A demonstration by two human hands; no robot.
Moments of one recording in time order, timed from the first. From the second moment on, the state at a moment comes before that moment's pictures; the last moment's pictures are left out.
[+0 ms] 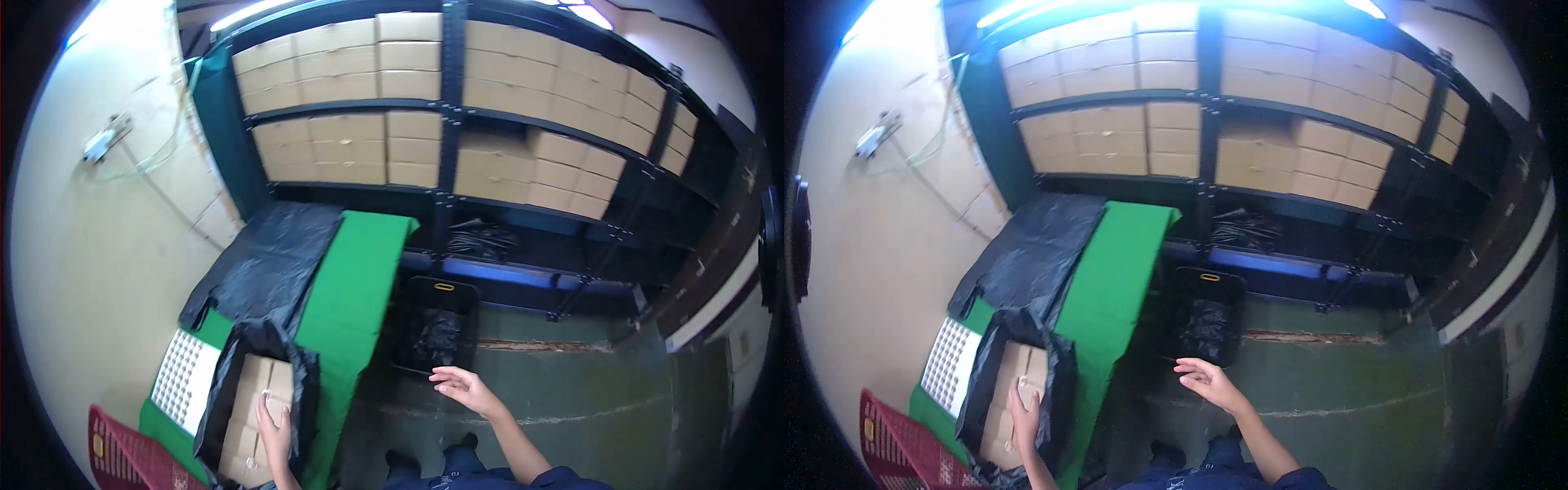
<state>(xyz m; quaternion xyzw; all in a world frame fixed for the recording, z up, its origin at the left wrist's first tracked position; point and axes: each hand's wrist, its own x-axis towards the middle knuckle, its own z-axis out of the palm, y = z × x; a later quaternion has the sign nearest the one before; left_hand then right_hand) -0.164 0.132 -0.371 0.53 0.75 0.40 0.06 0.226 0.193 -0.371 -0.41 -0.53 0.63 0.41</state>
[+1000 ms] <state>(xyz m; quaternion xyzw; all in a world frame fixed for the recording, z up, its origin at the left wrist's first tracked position) 0.522 0.260 -0.375 0.69 0.24 0.37 0.58 0.694 0.013 -0.353 -0.53 -0.18 0.18 0.81</state>
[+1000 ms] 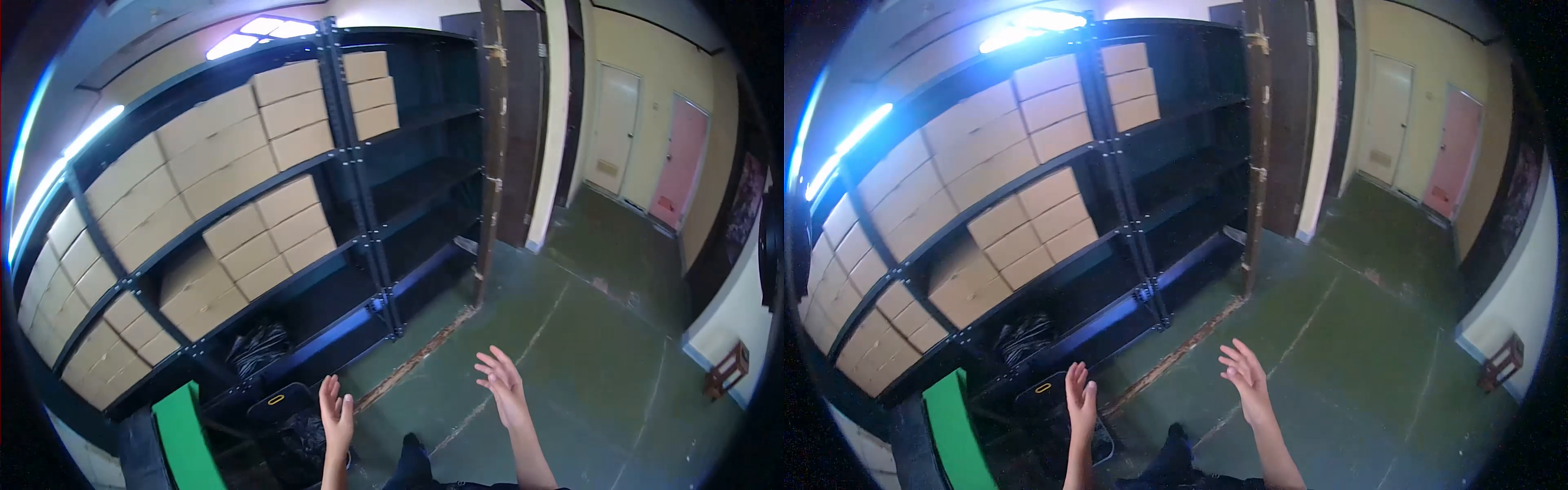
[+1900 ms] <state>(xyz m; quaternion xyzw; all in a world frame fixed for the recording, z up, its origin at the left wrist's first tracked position) 0.900 0.467 -0.333 0.66 0.10 0.31 0.67 1.050 0.236 -0.329 -0.51 -0.25 0.10 0.82</state>
